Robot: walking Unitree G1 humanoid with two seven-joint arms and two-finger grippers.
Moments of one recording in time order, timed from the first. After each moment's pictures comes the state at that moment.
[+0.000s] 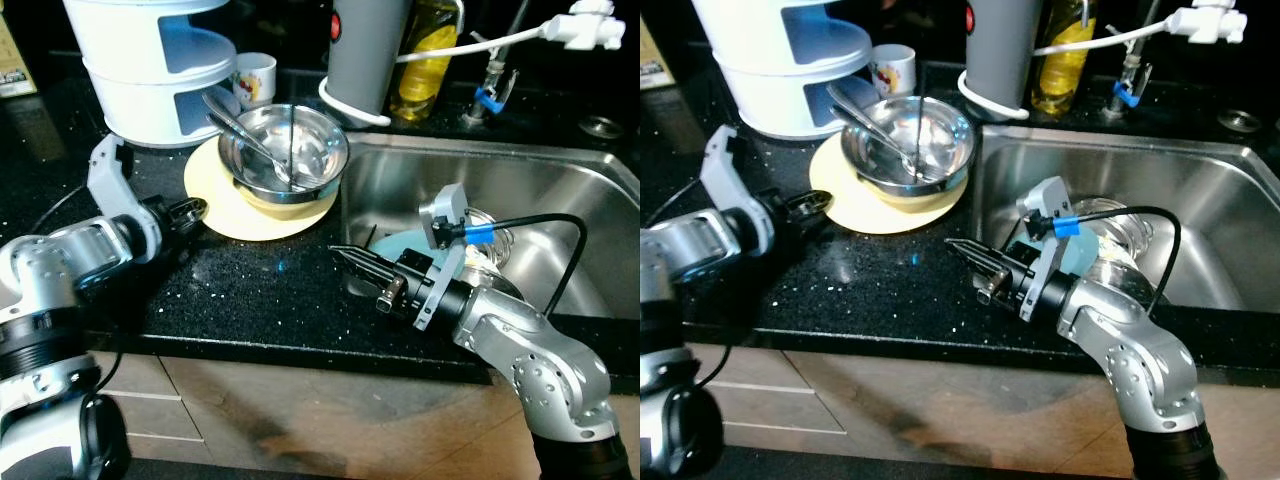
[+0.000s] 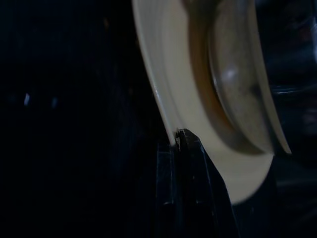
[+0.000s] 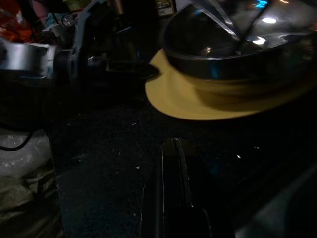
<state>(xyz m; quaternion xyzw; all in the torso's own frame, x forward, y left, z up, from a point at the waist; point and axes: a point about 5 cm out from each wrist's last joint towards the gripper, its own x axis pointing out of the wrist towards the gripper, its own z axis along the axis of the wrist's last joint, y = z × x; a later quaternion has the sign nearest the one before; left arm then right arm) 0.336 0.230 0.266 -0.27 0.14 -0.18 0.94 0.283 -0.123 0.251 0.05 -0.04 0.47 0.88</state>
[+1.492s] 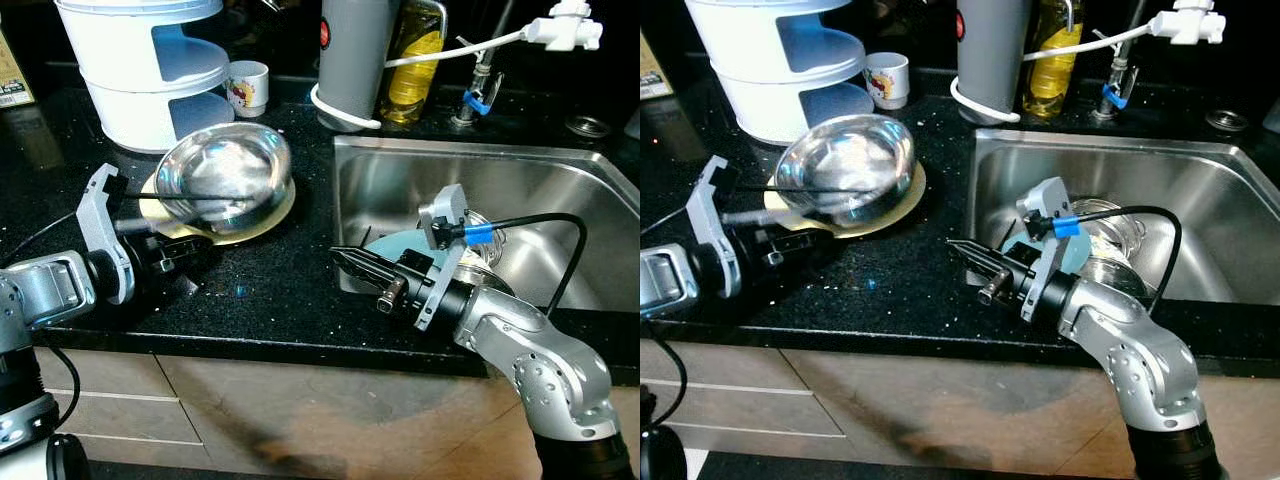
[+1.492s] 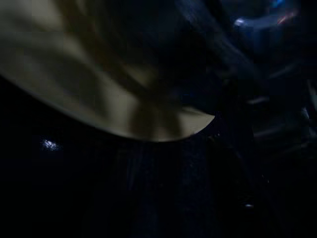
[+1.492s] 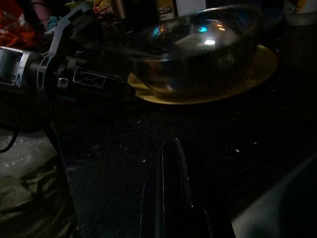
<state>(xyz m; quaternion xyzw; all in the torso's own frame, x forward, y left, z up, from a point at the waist) 0.306 0.231 0.255 -0.25 0.20 -0.23 0.92 0.284 -0.123 0.251 0.04 -0.04 0.47 0.88</state>
